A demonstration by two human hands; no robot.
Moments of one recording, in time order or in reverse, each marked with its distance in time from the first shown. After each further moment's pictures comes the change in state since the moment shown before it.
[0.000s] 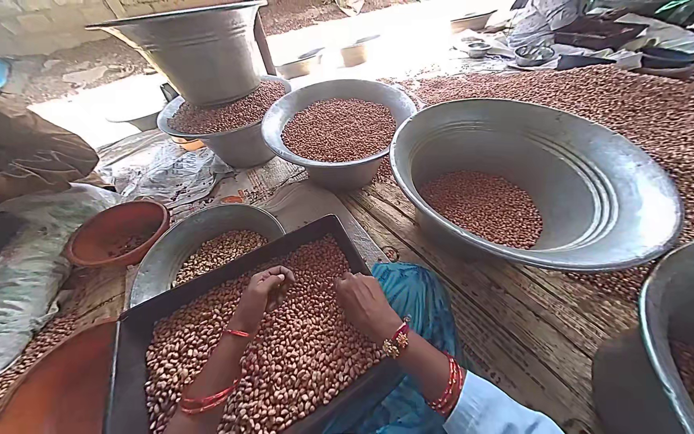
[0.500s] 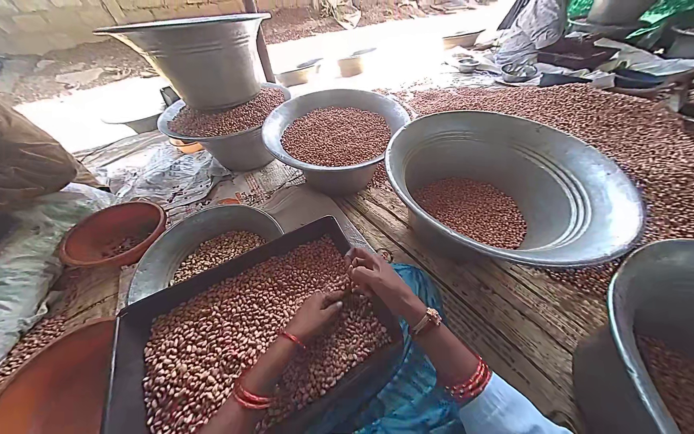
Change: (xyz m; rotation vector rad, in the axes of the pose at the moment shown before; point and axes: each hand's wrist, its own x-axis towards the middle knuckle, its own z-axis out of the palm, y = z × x) left_hand -0.011 -0.007 0.072 0.464 -0.464 -0.072; right_hand -0.017 0.039 -0.018 1.174 0.227 -0.125
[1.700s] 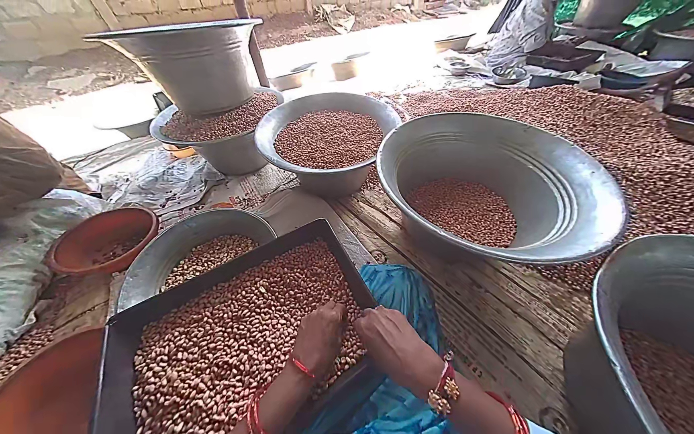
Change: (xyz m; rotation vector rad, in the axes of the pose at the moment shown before) left_hand -0.014 0.027 0.045 0.707 0.131 -0.036; right_hand -0.069 -0.026 0.027 -1.200 -0.434 0.219
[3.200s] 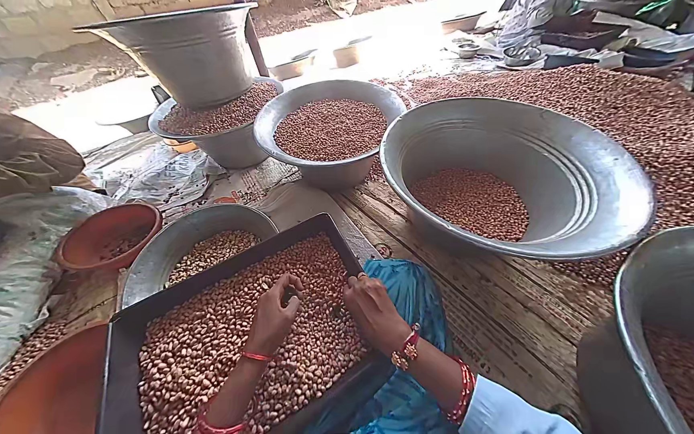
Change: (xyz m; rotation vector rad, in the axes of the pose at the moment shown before) left_hand -0.004 -0.077 -0.016 -0.592 0.399 -0.097; right_hand 0.061 0.011 0.025 -0.123 0.401 0.029
